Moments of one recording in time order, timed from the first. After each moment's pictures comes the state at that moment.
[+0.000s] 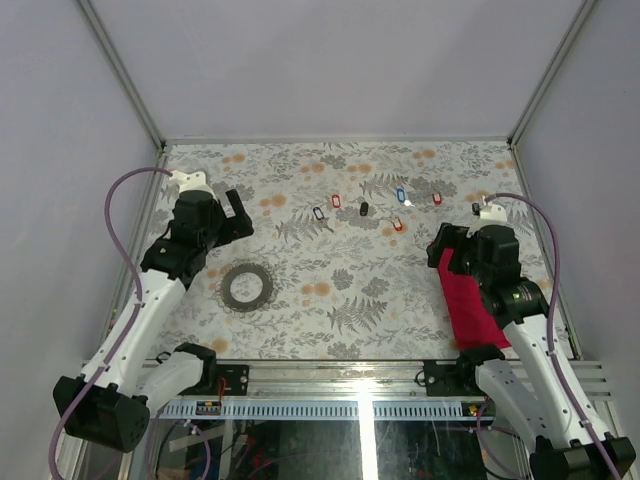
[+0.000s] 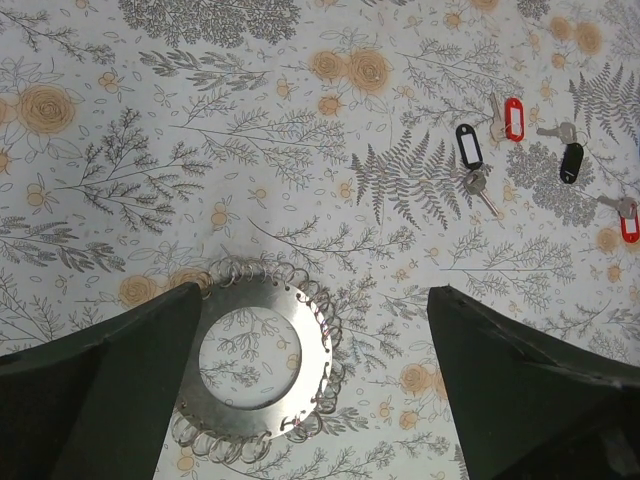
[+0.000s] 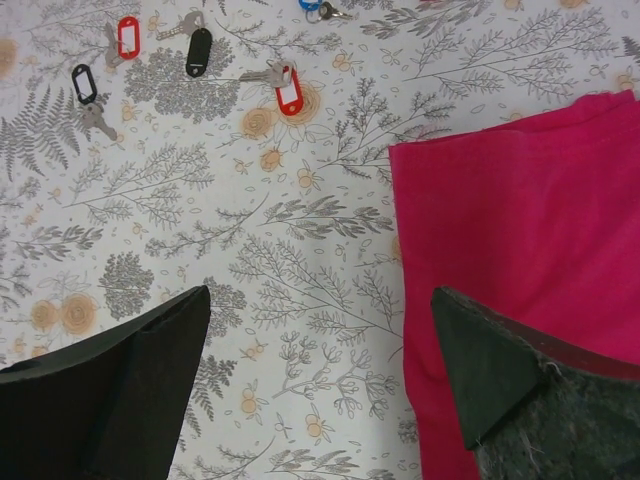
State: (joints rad) left arm -0.25 0.98 0.92 -0.53 -0.16 -0.47; right arm 0.20 0.69 0.69 -0.55 0.05 0.29
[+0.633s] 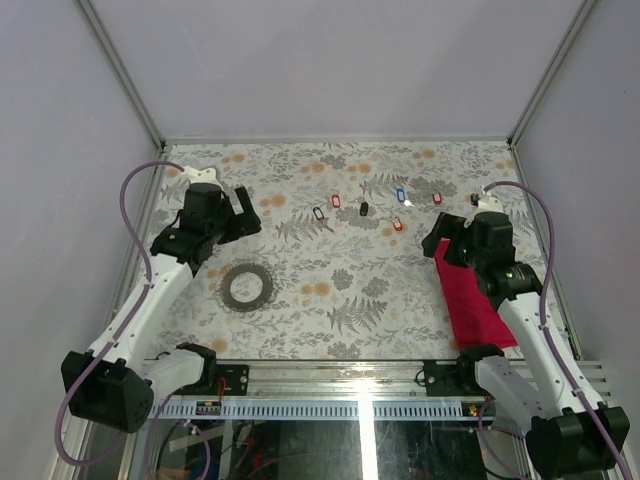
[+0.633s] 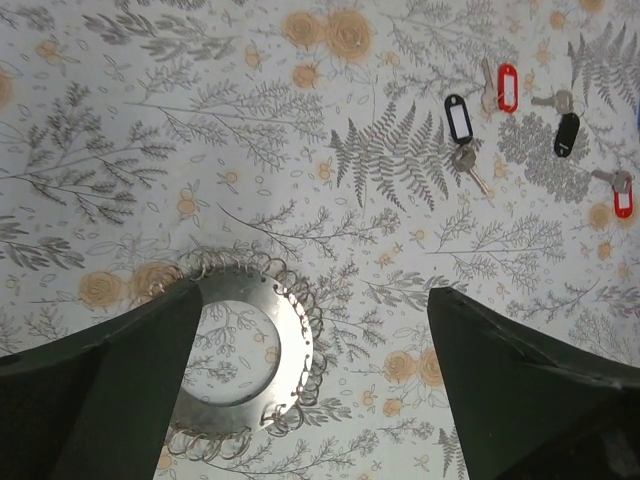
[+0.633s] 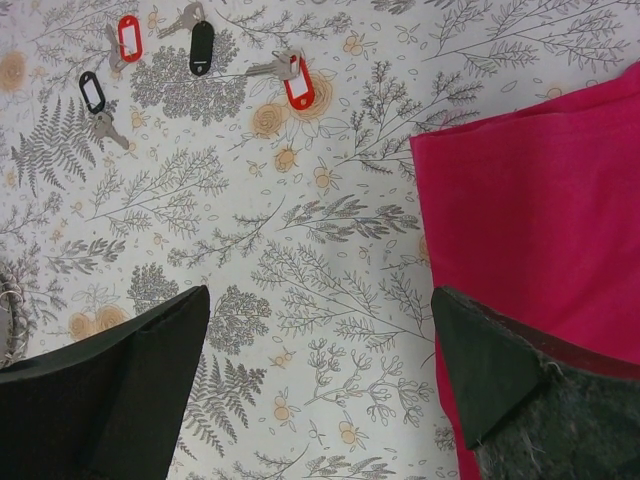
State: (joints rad) left arm -0.25 1.09 0.97 -0.53 -0.10 -0.49; right arm 0.15 0.85 0.73 -0.51 -0.02 0.38
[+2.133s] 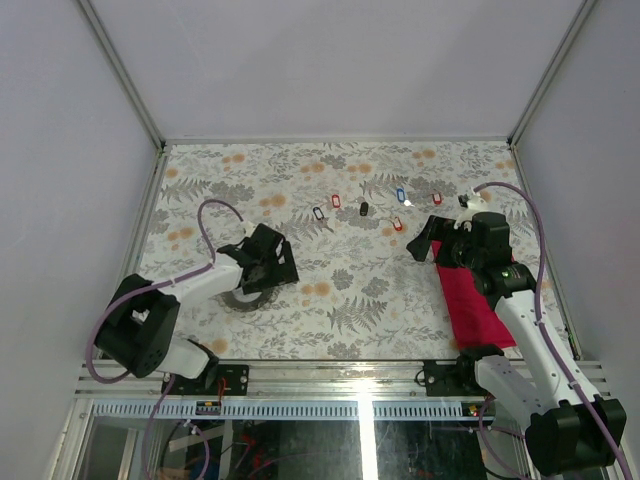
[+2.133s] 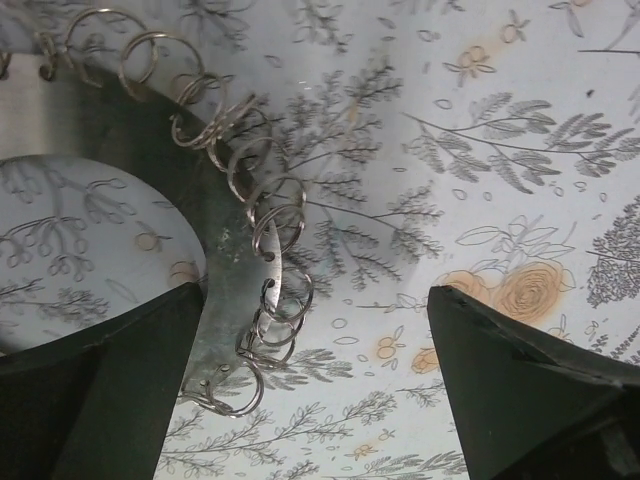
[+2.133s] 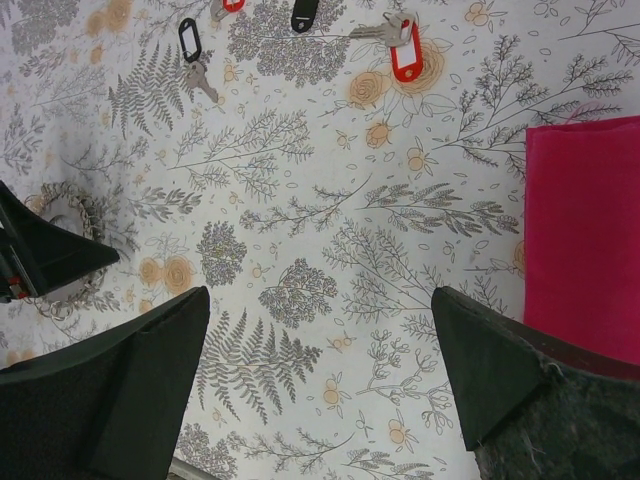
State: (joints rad) left arm -0.52 1.42 0.70 -0.40 -0.06 -0.77; right arm 0.15 0.87 0.69 -0.43 -0.25 0.39
